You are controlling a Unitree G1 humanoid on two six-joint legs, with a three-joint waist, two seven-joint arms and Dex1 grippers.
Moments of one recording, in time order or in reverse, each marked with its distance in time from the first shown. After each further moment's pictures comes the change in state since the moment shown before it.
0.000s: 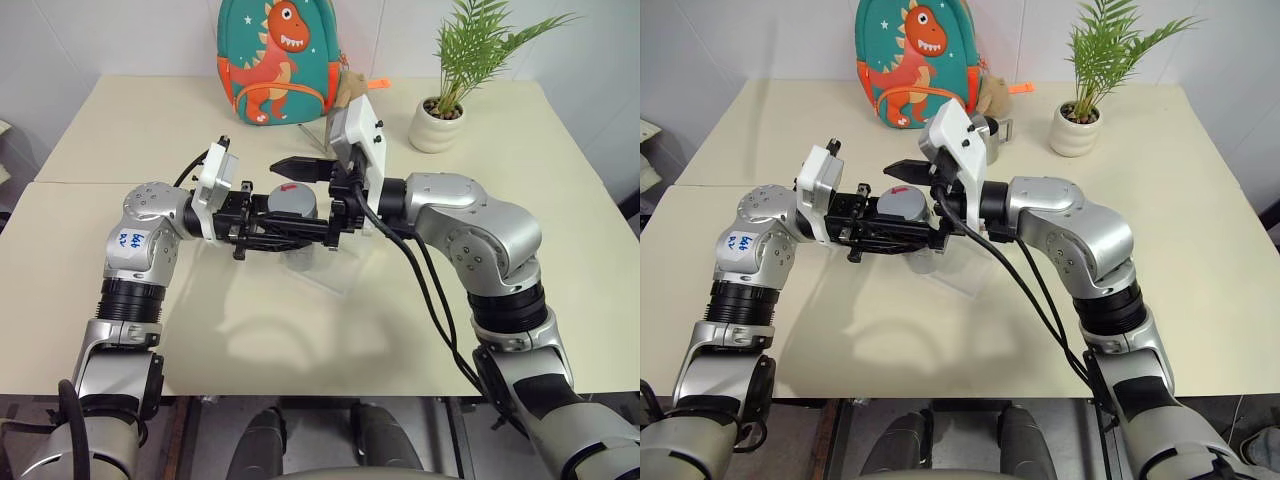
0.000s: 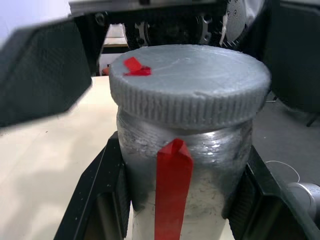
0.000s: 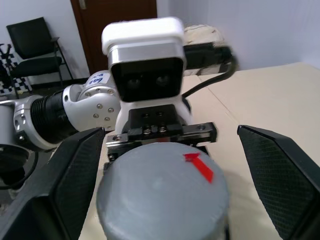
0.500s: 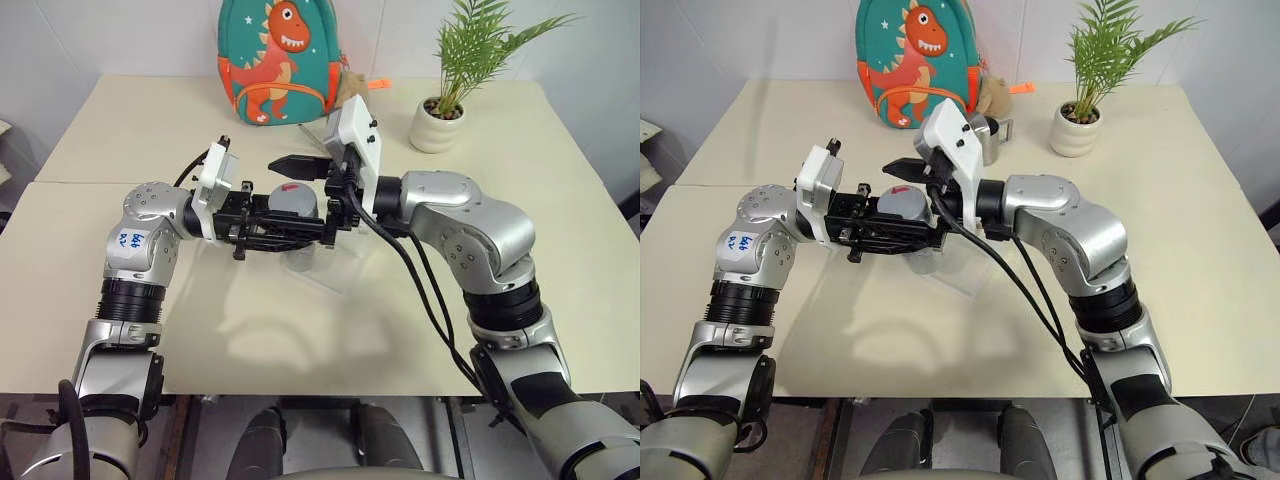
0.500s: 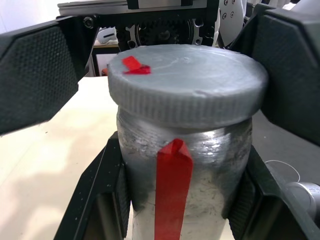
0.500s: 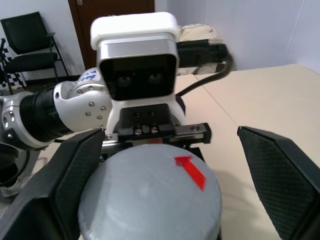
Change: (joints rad) left arm 0.002 0.000 0.000 -0.006 0.000 0.002 0.003; right arm -0.012 -0.018 -0.001 0.013 -0.037 -0.019 0.009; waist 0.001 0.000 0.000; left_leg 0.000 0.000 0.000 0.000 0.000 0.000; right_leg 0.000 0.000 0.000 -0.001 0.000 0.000
